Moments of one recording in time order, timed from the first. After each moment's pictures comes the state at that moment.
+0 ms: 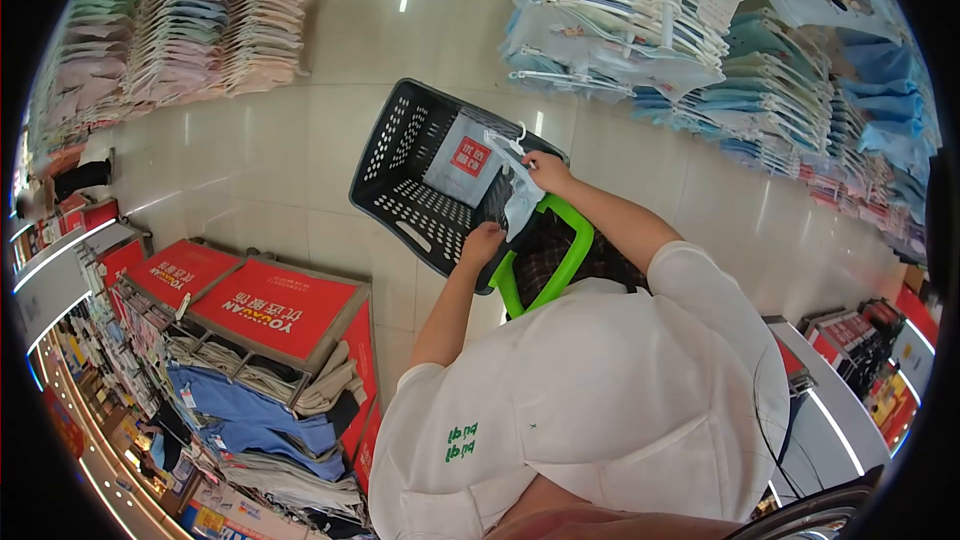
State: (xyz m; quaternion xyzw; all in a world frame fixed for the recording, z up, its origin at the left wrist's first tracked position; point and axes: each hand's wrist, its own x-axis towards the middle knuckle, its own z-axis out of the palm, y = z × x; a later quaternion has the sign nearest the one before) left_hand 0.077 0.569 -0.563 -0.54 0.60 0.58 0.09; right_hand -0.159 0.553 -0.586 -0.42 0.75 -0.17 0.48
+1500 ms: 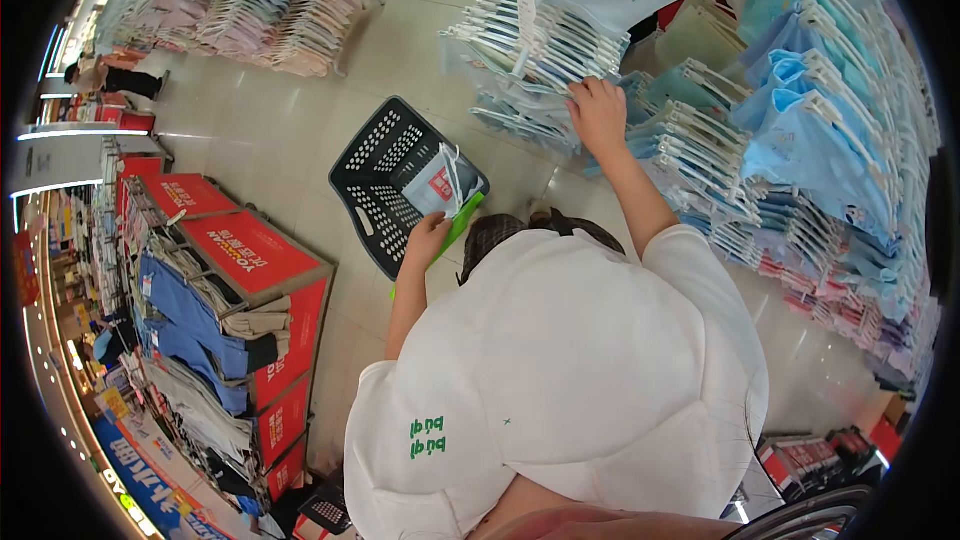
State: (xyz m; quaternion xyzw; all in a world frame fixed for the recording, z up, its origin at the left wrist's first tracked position) left_hand -0.060 0.623 -0.409 -0.66 0.58 0.47 -0.10; right_hand -0.422 0.550 -0.339 -0.69 0.66 -0.29 -0.08
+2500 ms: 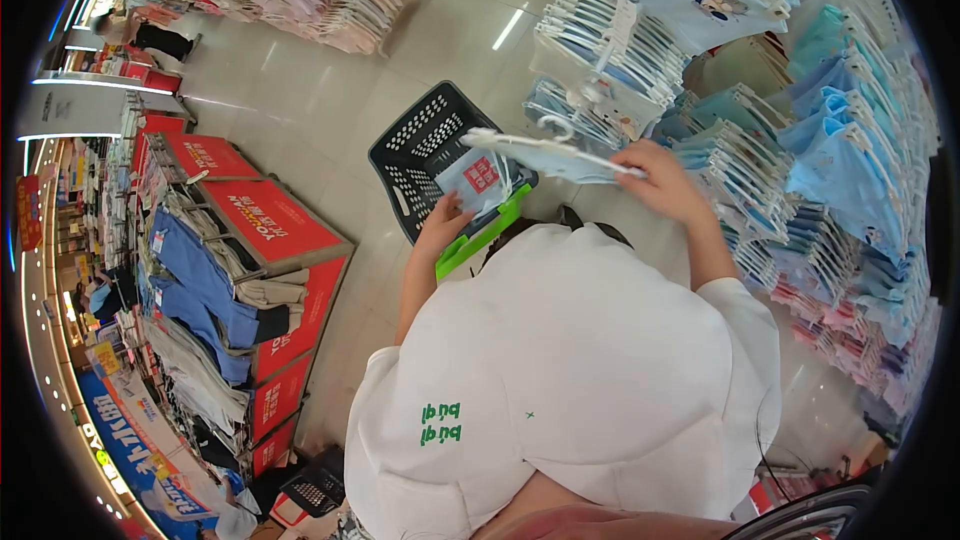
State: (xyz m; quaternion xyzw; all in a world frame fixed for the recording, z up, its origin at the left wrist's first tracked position) left_hand 0.005 0.617 -0.373 -0.62 0.46 0.61 -0.18; right_hand -0.373 0.616 -0.230 -0.74 0.49 -0.29 0.36
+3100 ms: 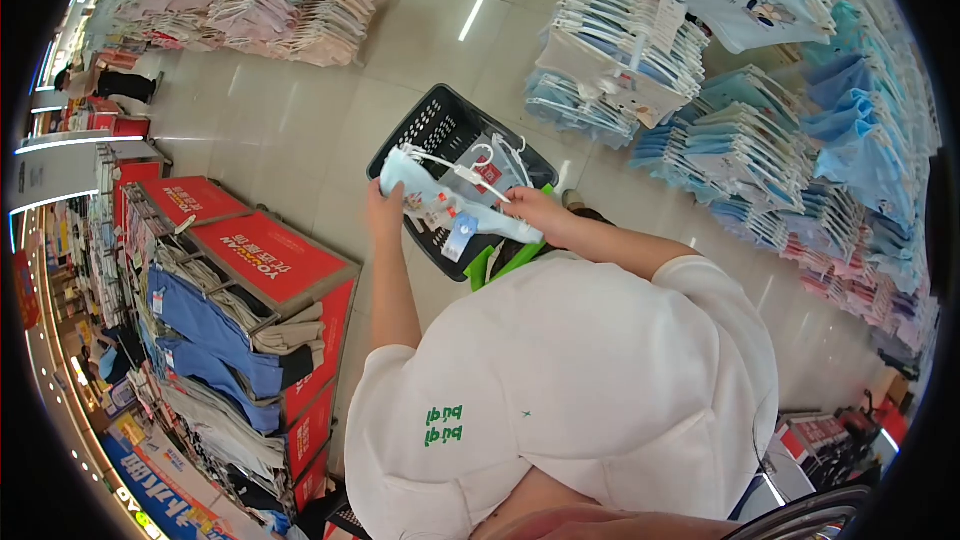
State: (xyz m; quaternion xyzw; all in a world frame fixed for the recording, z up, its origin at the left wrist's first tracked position) left_hand 0.125 0.503 -0.395 -0.73 0.52 0.32 -0.29; right_hand -0.144 0.591 -0.365 -0.23 0.49 -0.32 0.78
